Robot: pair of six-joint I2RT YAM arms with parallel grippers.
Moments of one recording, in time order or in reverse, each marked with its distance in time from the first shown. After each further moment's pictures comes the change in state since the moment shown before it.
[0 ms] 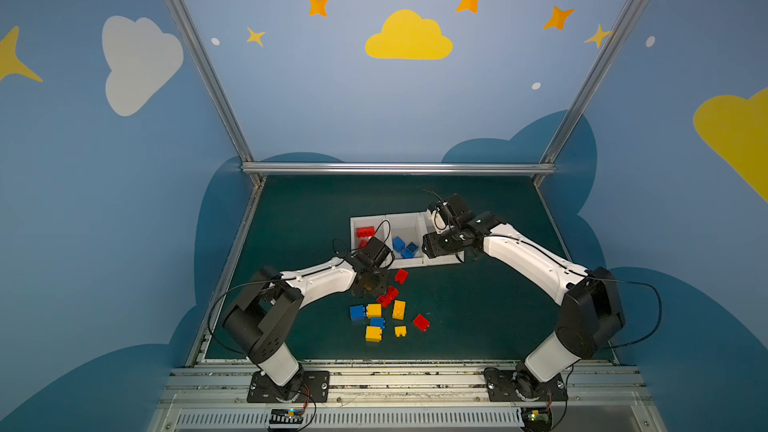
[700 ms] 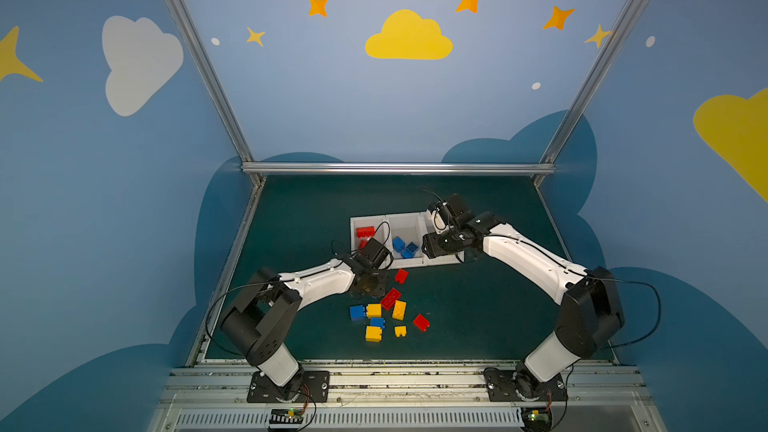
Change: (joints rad) left arm -0.003 -0.014 -0.018 0.000 0.000 0.032; right arm 0.000 0.002 0.000 0.000 0.000 0.001
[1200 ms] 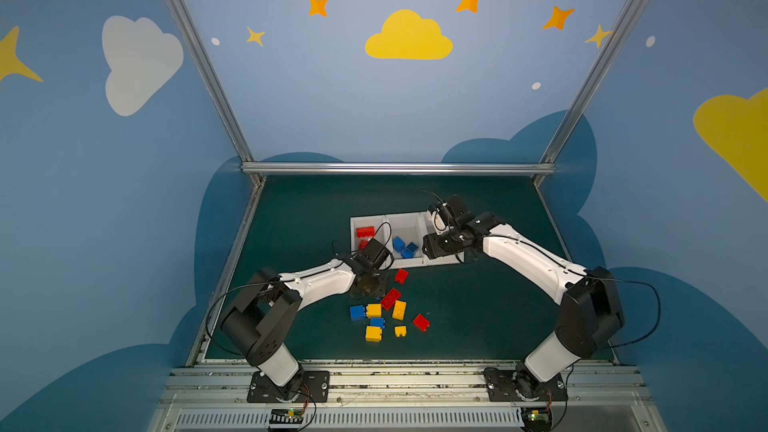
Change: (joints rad) left arm -0.006 0.000 0.004 -0.010 0.005 0.025; right arm 0.000 0.000 -0.007 0.002 0.002 0.000
